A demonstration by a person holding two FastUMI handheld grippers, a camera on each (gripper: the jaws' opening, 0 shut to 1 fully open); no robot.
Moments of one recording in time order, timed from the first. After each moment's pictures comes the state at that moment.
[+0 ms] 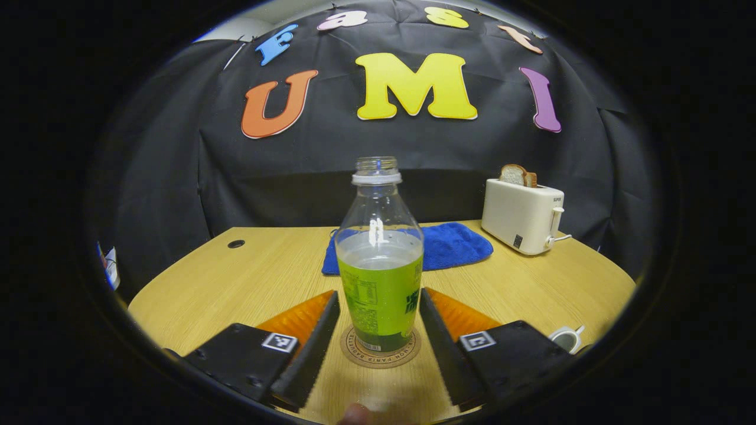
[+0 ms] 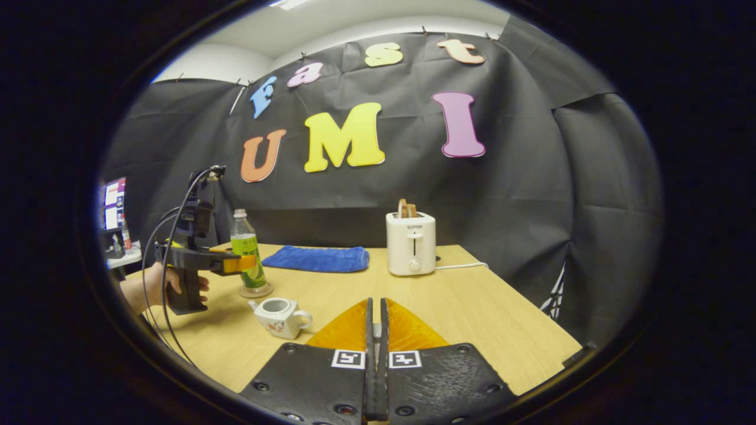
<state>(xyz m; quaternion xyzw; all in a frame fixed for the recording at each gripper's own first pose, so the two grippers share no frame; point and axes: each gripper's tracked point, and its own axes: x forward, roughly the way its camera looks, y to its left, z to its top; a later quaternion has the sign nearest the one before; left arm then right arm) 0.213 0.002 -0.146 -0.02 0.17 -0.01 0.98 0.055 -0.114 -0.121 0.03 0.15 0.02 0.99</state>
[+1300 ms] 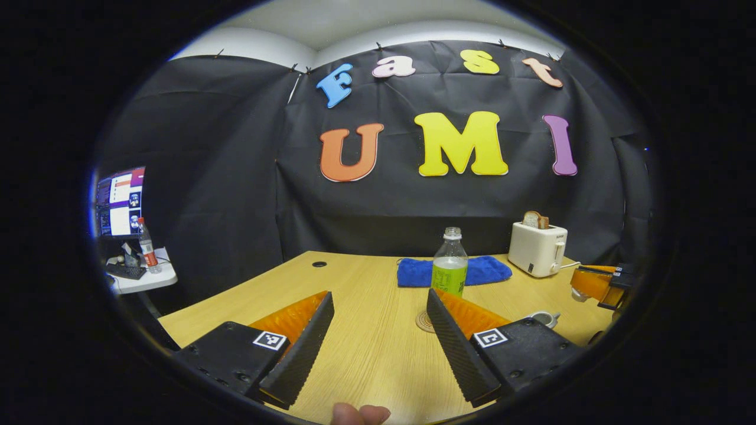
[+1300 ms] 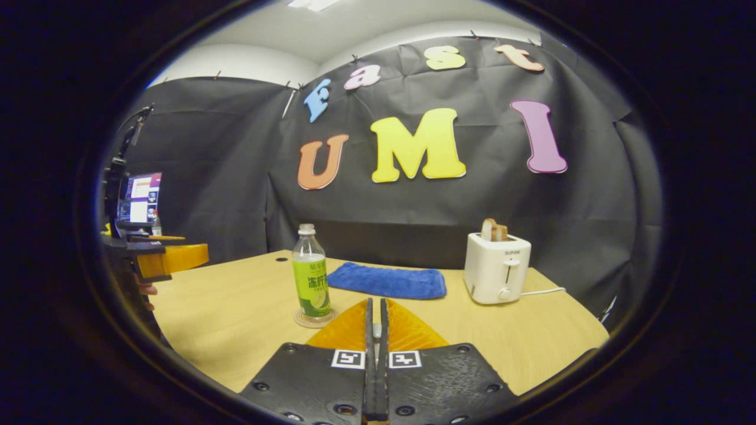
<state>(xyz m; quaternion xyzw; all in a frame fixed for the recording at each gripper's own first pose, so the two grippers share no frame) 0.052 0.094 -0.053 -0.01 0.08 0.09 0.99 0.125 0.031 -0.109 0.01 0.12 0.15 0.98</state>
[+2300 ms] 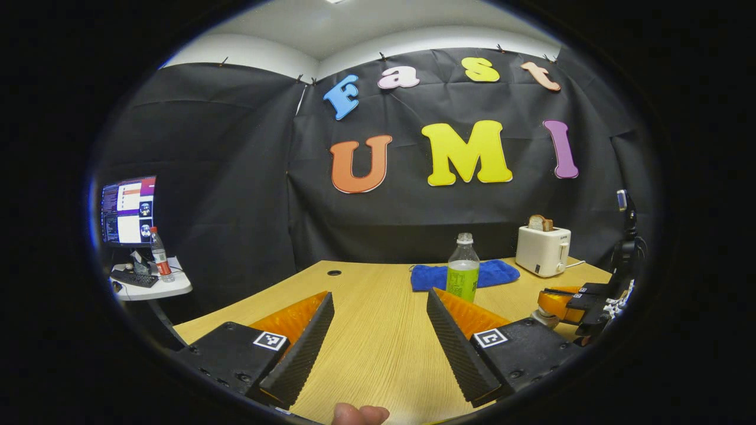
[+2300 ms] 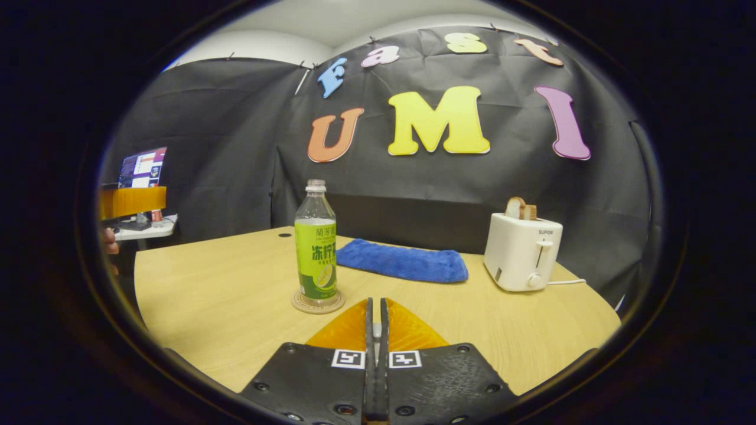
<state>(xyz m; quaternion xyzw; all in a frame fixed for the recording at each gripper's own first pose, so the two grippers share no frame) 0.027 0.116 -0.047 0.00 0.06 0.11 0.99 0.149 0.060 -0.170 -0.02 0.15 0.17 0.97</state>
